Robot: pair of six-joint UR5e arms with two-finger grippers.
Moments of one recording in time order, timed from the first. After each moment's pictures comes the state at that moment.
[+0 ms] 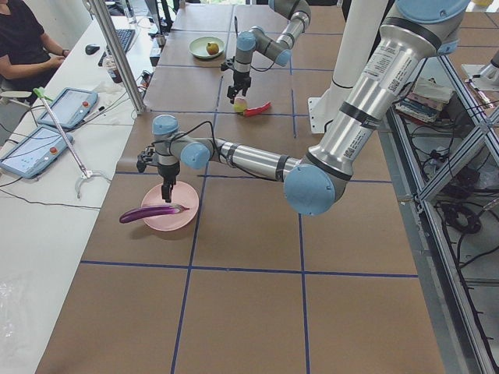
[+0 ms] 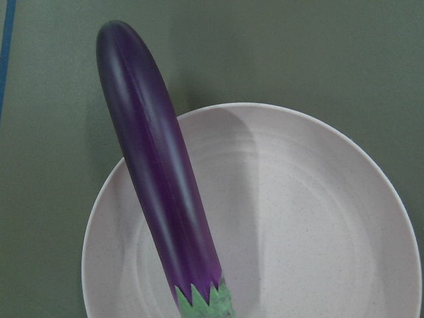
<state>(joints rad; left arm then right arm) -1.12 -2.07 -1.26 -1.84 -2.04 -0.67 0.52 -0.76 1.47 -1.48 1.80 1.84</state>
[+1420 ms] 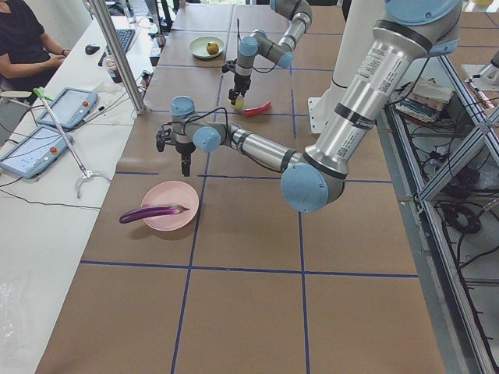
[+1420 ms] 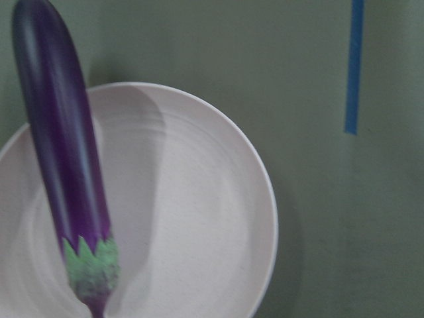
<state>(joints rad) -0.98 -2.07 -1.43 -1.86 -2.12 -0.98 0.52 -0.78 1.46 -1.49 1.72 1.80</state>
